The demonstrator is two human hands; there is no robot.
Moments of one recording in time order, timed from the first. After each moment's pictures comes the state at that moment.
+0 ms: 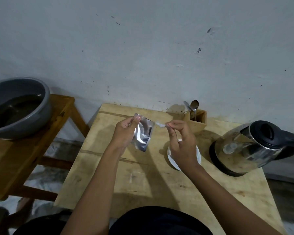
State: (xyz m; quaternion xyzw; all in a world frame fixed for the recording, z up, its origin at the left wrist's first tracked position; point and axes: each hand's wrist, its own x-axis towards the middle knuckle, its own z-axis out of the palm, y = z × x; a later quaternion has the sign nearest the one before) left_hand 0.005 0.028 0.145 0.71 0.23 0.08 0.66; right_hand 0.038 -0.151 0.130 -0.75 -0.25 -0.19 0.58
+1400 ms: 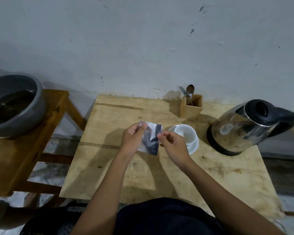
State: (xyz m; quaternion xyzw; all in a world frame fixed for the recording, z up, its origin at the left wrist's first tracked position) left_hand -0.022 -0.011 0.102 0.67 0.26 0.05 0.70; right_hand 0.002 -0.163 0.088 -0.74 -0.05 0.16 0.65
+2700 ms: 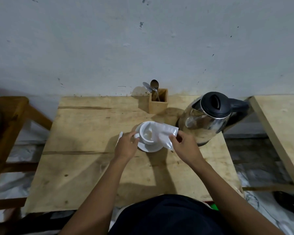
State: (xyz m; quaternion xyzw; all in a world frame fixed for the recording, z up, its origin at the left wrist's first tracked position) left_hand 0.020 -0.091 0.029 0.87 0.20 -0.06 0.44; right_hand 0.036 -0.308 0.099 -0.89 -0.01 0.11 0.44
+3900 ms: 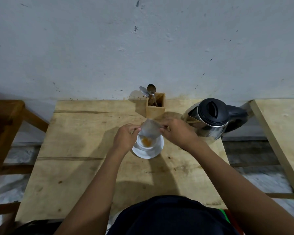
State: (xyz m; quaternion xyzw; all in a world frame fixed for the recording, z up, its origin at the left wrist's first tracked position) left_hand 0.070 -0.092 0.058 0.90 0.12 -0.01 0.43; right_hand 0.110 -0.294 0.135 -0.95 -0.22 0.14 0.18
